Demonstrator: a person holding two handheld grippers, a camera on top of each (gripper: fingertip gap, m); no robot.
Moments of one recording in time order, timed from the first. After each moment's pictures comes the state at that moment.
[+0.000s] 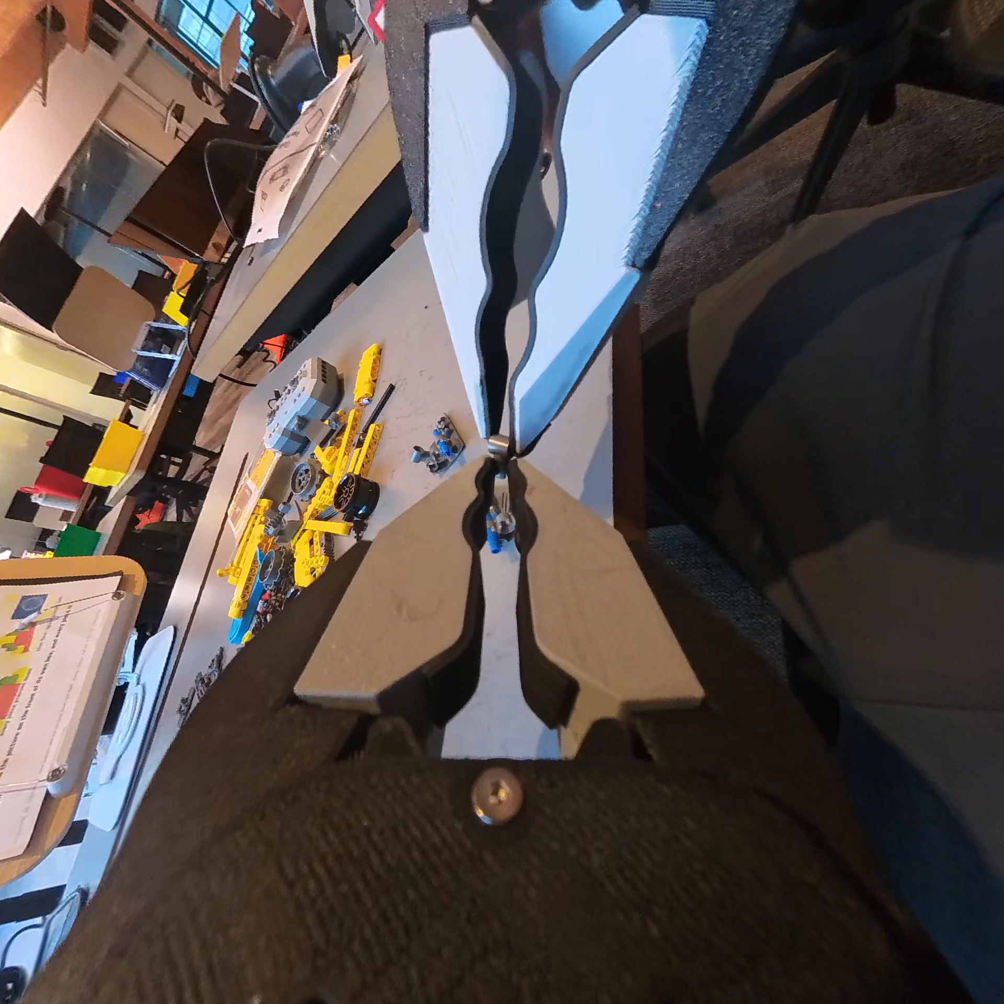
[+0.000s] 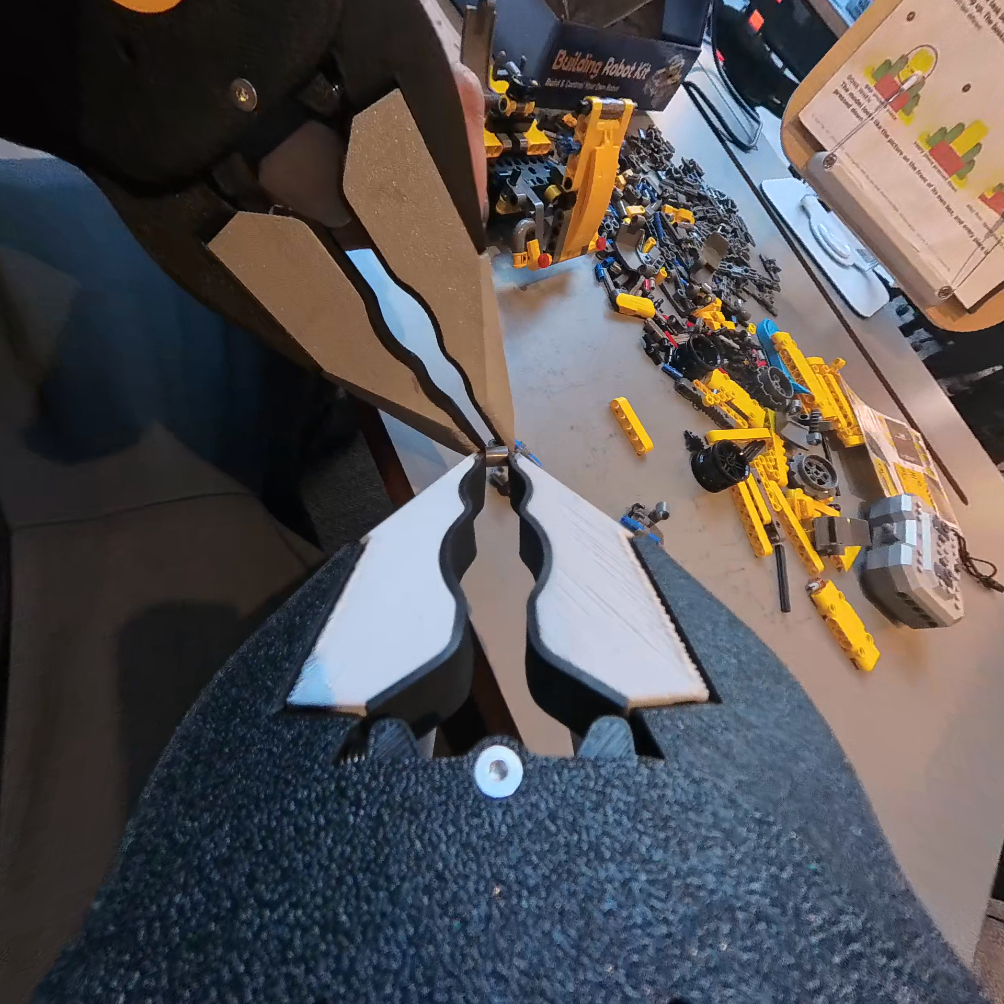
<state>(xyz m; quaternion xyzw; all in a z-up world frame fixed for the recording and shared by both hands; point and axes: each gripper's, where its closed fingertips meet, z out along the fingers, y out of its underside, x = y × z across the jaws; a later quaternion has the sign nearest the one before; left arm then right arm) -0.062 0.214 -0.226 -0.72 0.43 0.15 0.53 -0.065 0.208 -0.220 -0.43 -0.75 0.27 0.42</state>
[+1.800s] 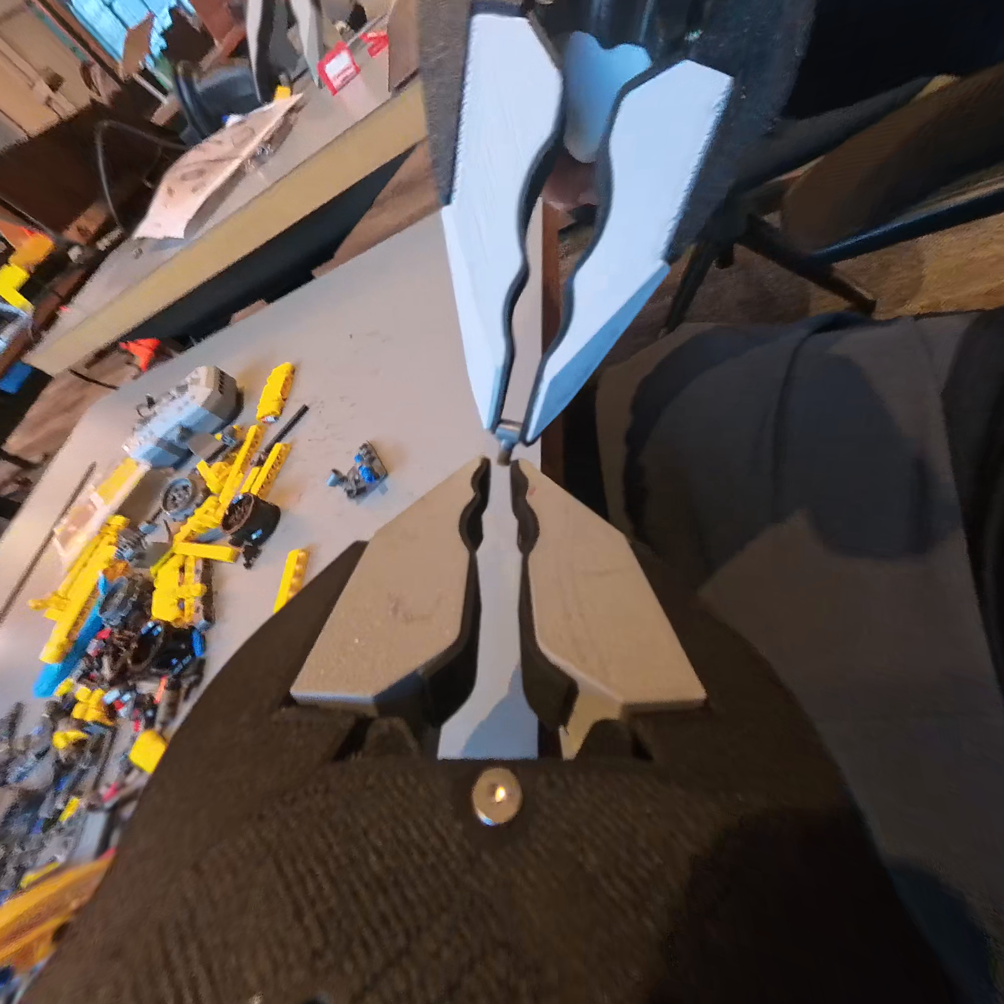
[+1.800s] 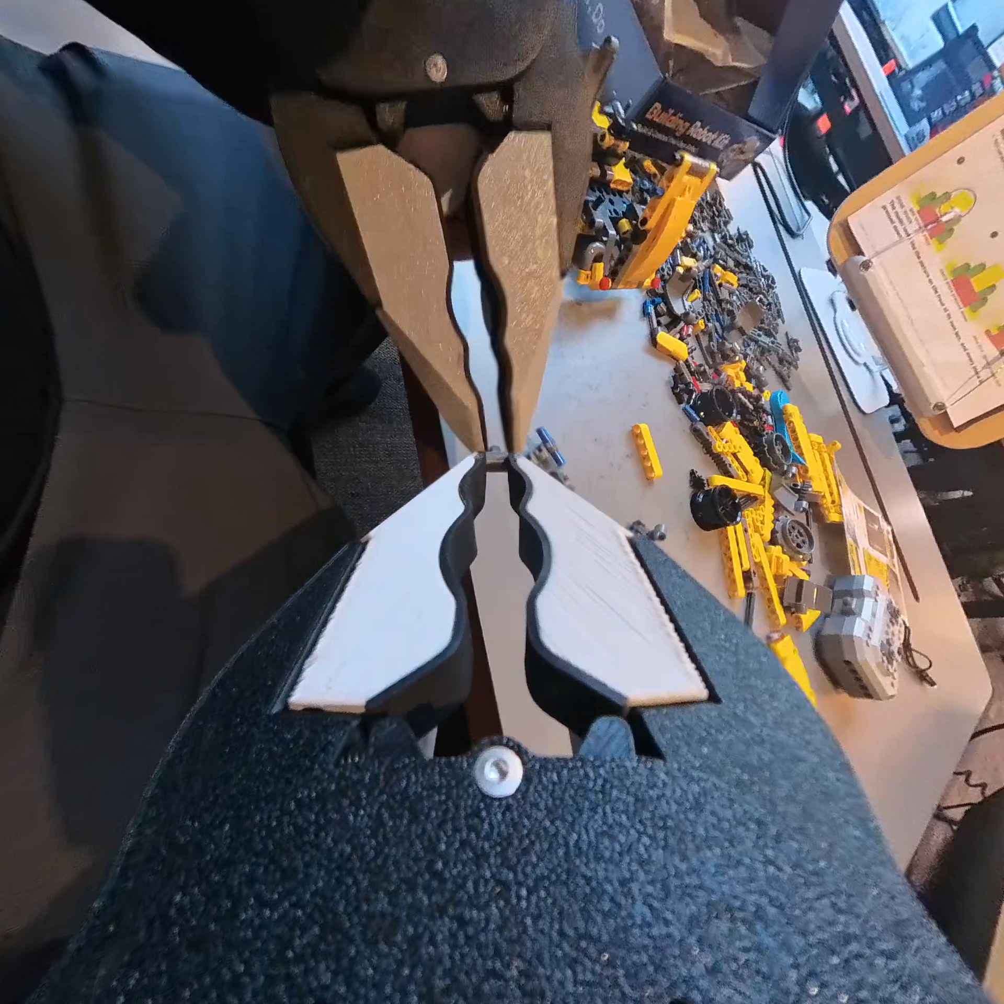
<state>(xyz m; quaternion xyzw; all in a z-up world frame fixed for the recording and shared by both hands) -0.041 0.203 -0.228 -0.74 0.41 0.00 0.54 -0.043 0.196 -0.219 -0.32 -0.81 0.25 0.42</state>
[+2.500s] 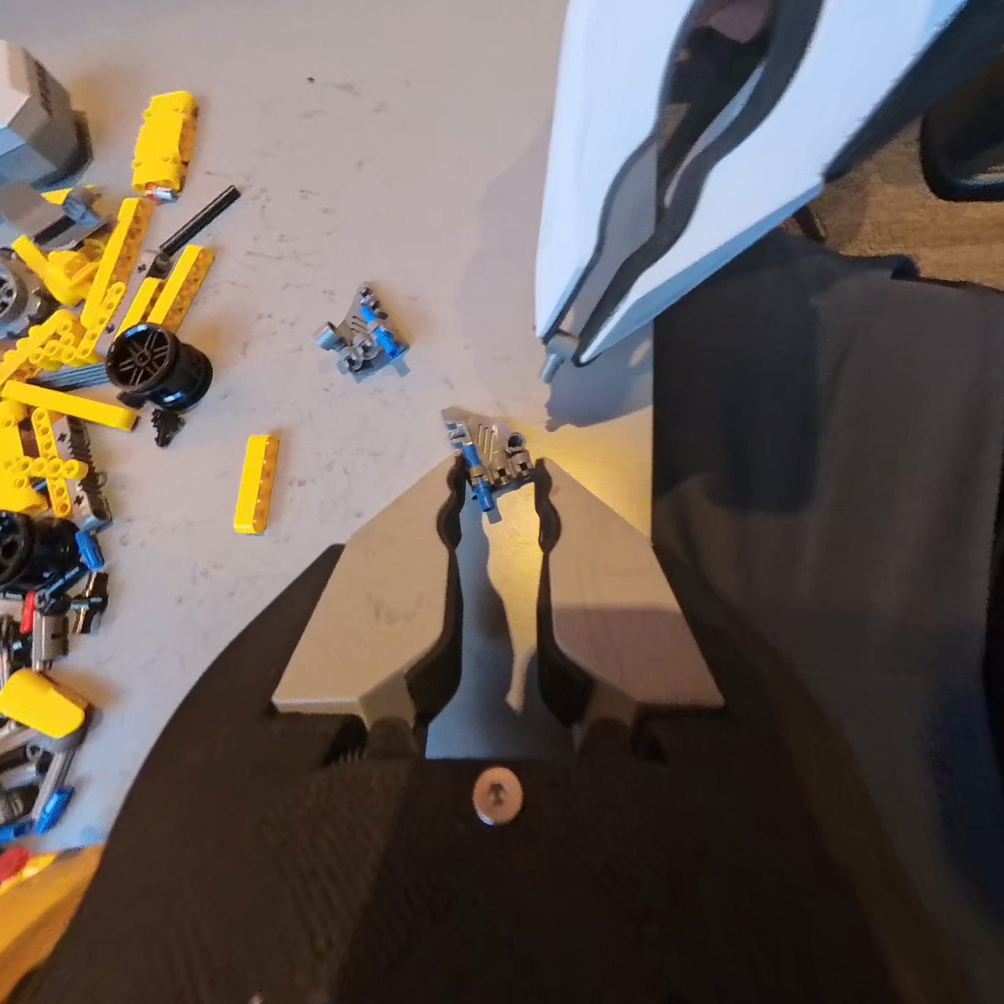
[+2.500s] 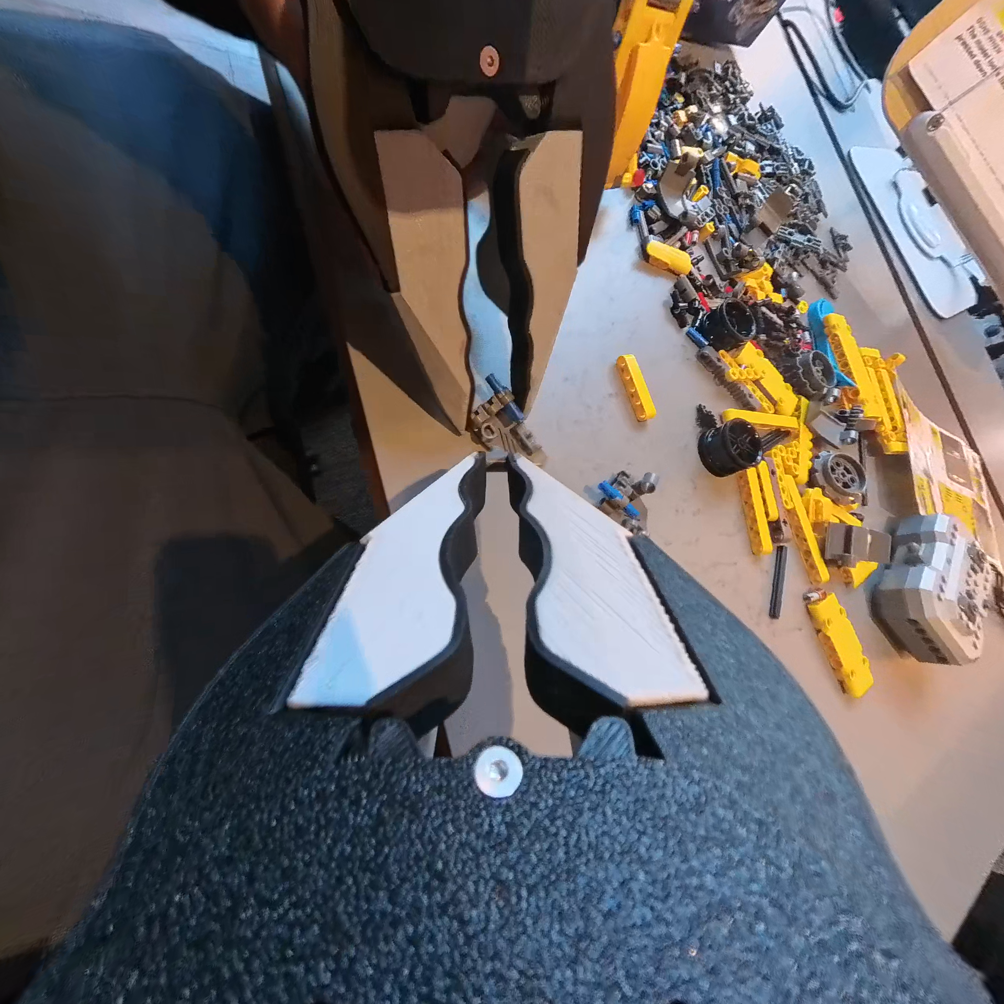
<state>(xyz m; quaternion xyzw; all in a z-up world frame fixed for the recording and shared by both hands) -0.085 0.237 -0.270 -0.86 0.34 -0.07 0.39 -0.062 0.238 -0.239 -0.39 -0.80 0.25 0.37</state>
